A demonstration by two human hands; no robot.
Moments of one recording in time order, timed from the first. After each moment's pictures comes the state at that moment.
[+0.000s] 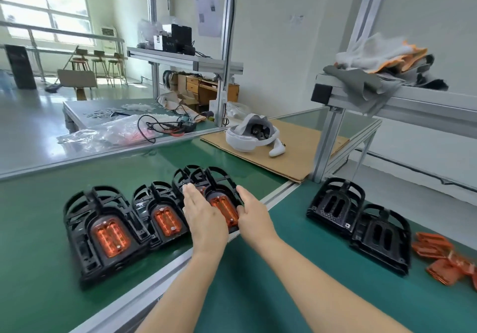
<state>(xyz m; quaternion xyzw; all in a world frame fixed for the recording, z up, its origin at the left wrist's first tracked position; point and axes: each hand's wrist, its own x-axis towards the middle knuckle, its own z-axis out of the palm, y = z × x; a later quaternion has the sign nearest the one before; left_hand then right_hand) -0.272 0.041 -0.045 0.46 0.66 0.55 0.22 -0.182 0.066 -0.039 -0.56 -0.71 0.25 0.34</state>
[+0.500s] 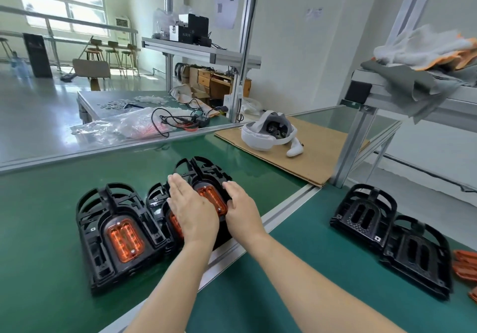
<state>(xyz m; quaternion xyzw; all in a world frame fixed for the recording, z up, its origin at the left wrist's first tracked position) -0.326 0.079 -0.051 0.41 0.72 0.54 0.13 -0.244 0.098 -0.049 -0.51 -0.76 0.22 0.33</state>
